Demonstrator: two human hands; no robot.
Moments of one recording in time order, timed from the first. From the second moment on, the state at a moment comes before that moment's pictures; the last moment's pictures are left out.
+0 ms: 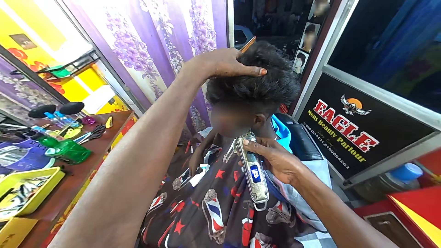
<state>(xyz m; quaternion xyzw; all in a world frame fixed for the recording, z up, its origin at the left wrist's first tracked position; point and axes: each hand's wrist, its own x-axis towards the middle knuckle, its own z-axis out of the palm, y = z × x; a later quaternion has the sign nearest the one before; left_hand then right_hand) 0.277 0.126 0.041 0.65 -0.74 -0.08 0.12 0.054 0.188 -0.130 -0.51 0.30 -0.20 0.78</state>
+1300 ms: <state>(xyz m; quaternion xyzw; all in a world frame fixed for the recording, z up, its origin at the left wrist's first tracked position) 0.277 0.123 0.040 0.67 -0.73 -0.07 0.11 0.065 0.201 -0.120 -0.49 0.29 -0.27 0.78</state>
